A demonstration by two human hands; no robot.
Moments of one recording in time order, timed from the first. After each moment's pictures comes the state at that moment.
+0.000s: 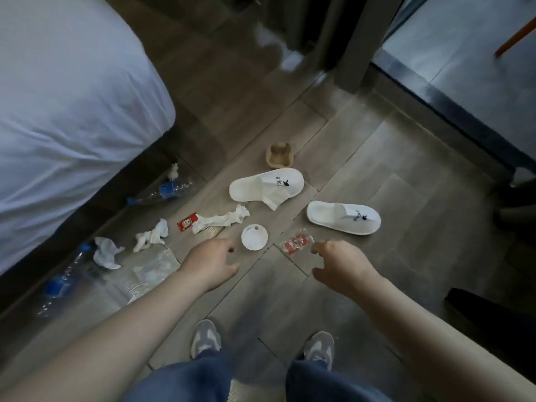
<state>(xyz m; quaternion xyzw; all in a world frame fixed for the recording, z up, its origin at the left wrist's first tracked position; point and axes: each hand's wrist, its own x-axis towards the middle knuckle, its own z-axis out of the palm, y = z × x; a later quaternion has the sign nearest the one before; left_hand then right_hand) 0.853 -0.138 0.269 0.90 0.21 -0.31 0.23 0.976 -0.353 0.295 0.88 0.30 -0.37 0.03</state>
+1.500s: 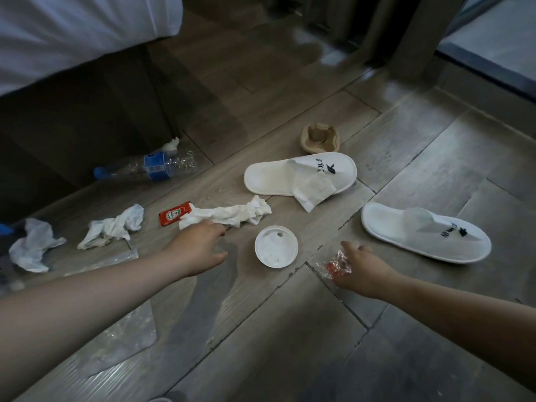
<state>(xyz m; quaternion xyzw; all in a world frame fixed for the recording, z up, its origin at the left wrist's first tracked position) 0.833 -0.082 -0.046 0.95 0.21 -0.17 0.16 0.993 -0.356 -0.053 0.90 0.25 -0.35 -0.03</state>
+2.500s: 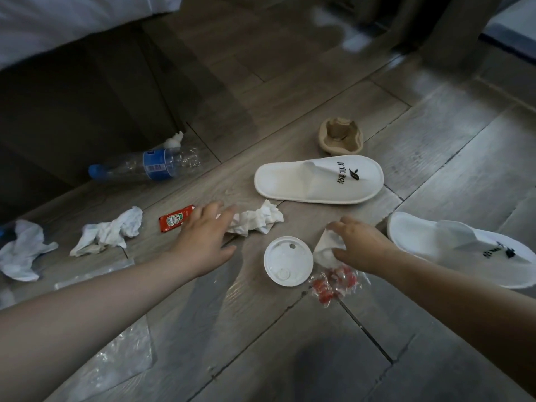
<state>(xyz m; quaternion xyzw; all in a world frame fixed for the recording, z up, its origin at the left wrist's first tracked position) 0.860 -0.061 -0.072 0.96 0.22 -0.12 0.13 1.058 -0.288 -0.088 0.86 0.44 -0.26 0.04</state>
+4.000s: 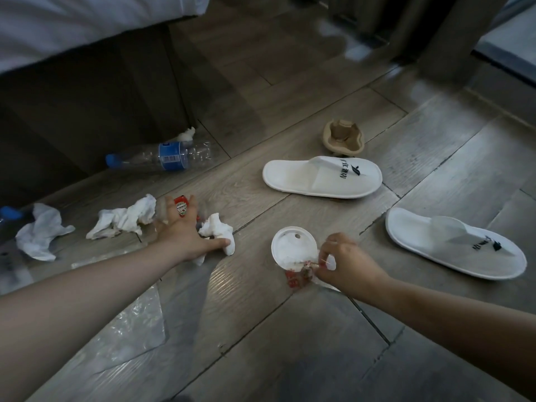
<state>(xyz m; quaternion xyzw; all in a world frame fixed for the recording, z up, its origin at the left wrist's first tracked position) 0.814 -0.027 -0.095 0.85 0.45 -0.18 0.22 0.975 -0.301 -0.065 0.88 0.37 -0.29 -0.10</state>
